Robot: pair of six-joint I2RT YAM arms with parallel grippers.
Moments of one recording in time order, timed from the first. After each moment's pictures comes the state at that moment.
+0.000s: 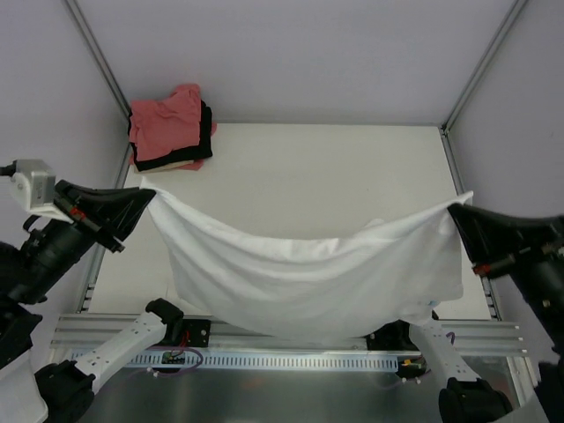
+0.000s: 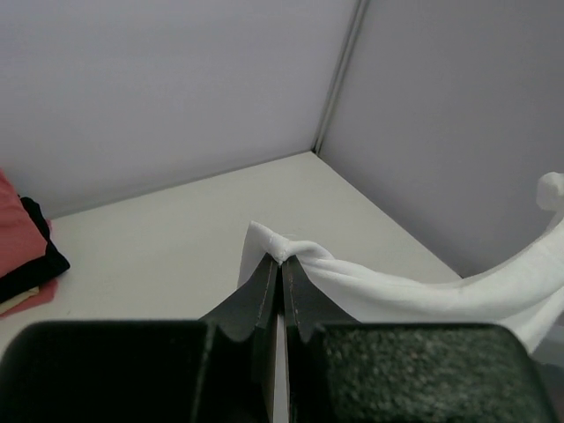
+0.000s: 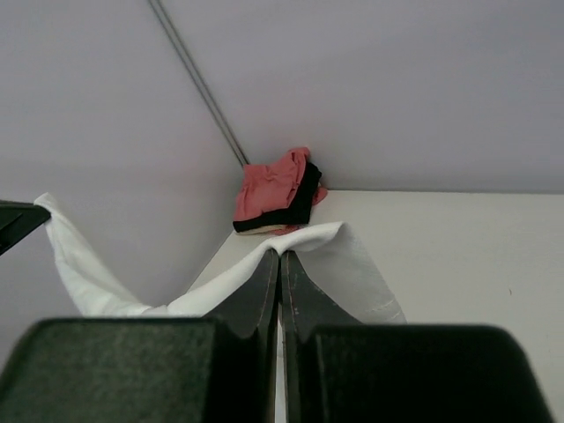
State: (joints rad) left arm -0.50 0.69 1.78 -0.93 0.14 -0.24; right arm 0.01 0.75 2.10 -1.14 -0.45 0.48
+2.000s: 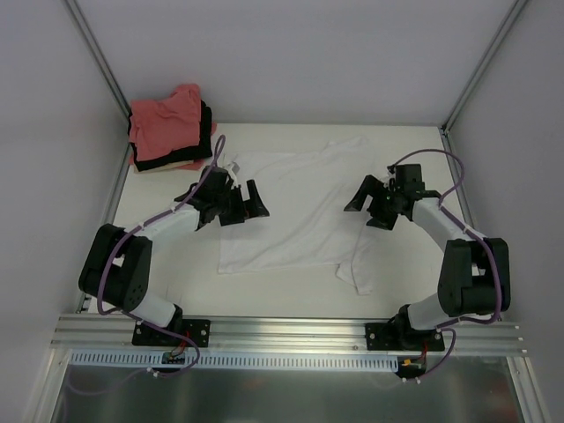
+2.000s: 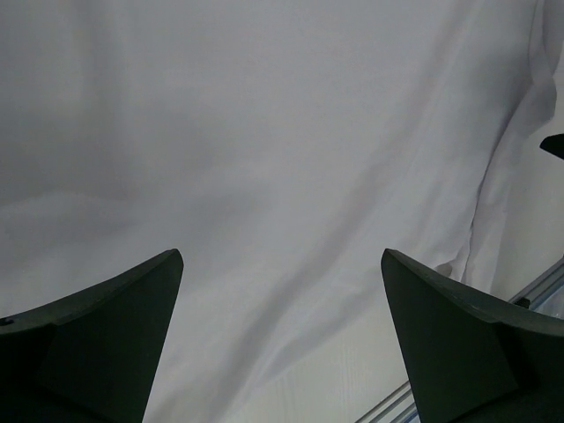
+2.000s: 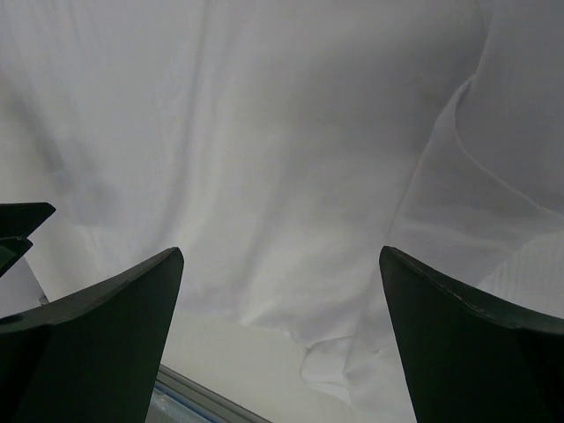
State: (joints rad) left arm -0.36 1.51 0.85 -0.14 0.31 -0.60; right arm 0.08 1.49 0.92 -0.41 -0.39 0.52
